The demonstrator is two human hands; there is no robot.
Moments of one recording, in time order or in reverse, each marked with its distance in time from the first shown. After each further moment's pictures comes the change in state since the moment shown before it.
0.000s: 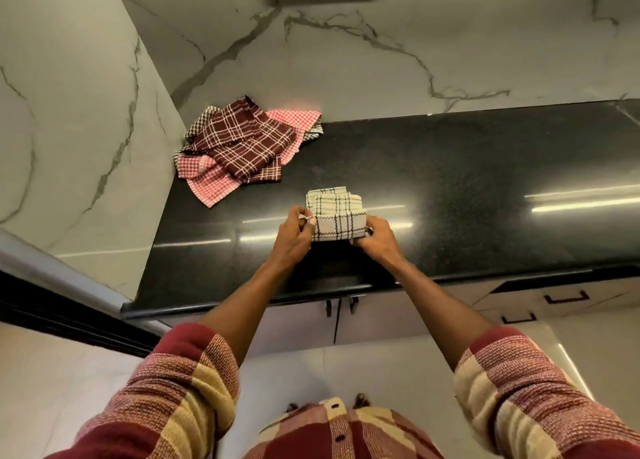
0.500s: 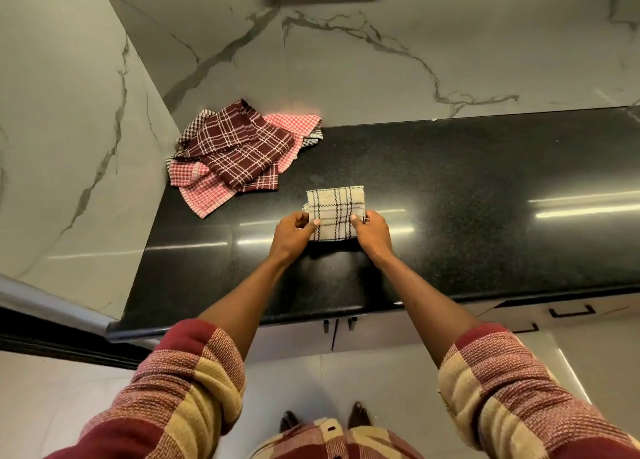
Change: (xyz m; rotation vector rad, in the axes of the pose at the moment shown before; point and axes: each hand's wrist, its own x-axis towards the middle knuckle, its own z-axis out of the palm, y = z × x) left_hand 0.055 -0.005 0.005 -0.066 -0.004 -0.165; right_hand 0.061 -0.002 0.013 0.099 0.206 0.244
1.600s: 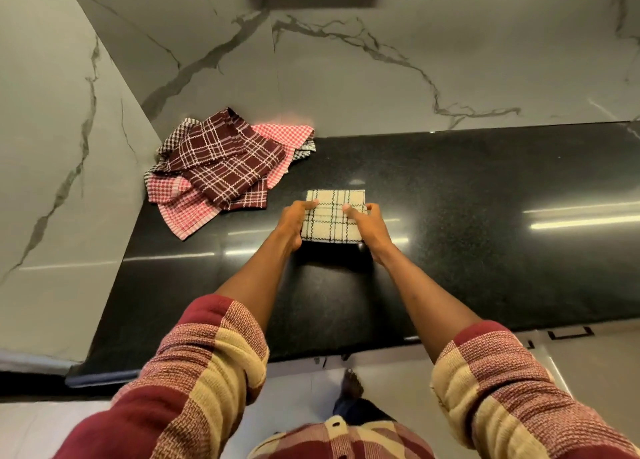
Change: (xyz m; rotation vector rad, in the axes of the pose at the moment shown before) left_hand 0.110 0.038 0.029 -0.595 -0.019 -0.534; right_hand 0.082 -0.016 -0.006 0.256 -0.095 0.188
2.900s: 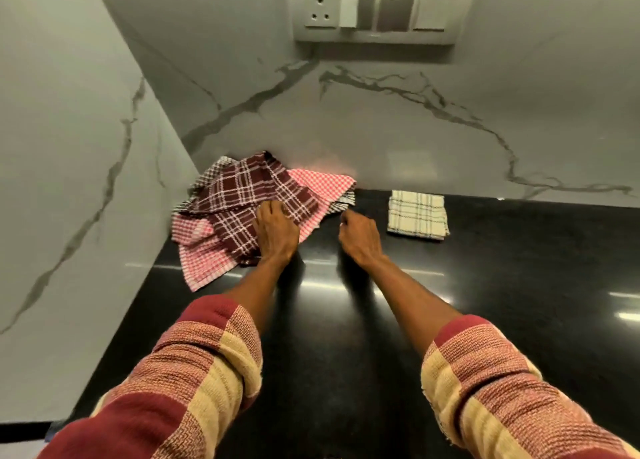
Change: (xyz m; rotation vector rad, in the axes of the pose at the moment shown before) left_hand 0.085 0.093 -0.054 1.095 0.877 0.716; right_hand 0.131 -0.085 0.096 -0.922 -0.087 -0.603
